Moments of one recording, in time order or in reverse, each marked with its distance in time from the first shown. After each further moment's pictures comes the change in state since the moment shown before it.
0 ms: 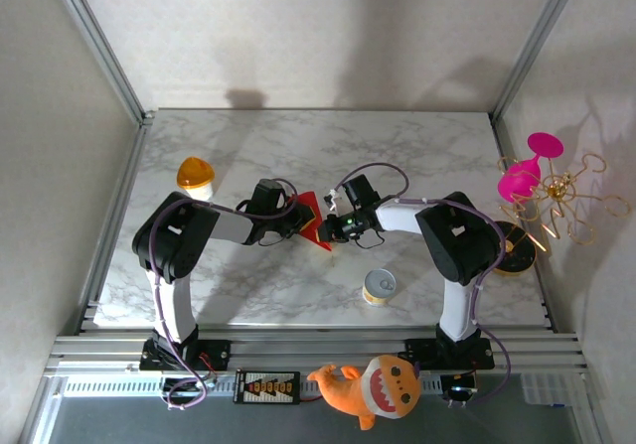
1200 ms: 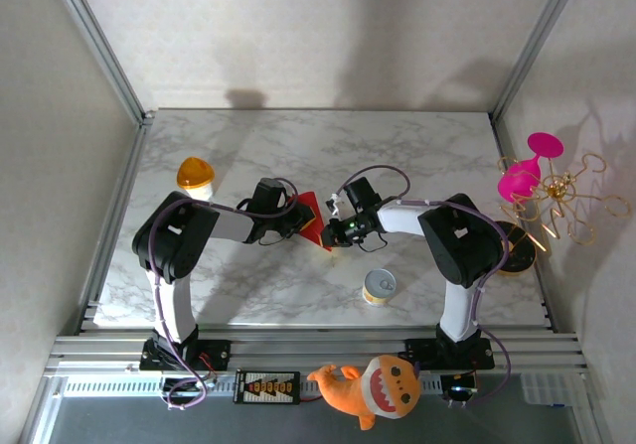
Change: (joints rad) left arm -0.002 0.000 0.016 -0.038 -0.007 0.005; right arm 0.001 -0.027 -0.024 -0.063 0.014 -0.030
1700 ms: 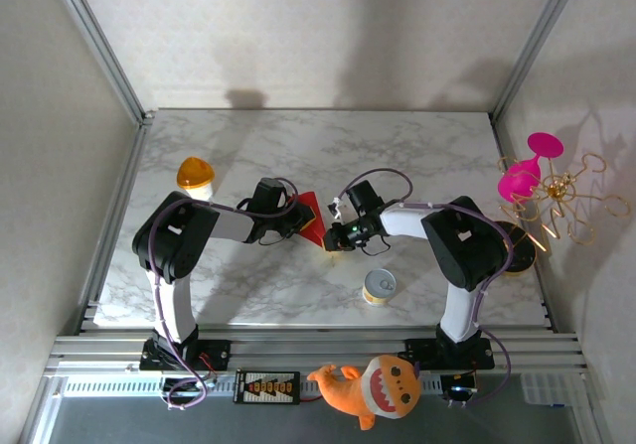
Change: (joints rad) left arm -0.001 0.000 0.004 -0.008 0.000 0.004; right arm 0.000 -0.035 -0.043 -0.007 0.000 -0.014
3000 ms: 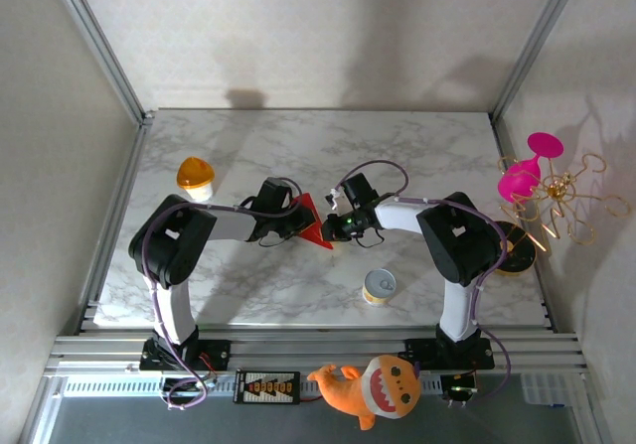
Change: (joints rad) left arm -0.038 -0.050 0.030 -0.149 -0.078 0.116; right arm 0.006 0.055 0.093 -0.010 0.108 0.017
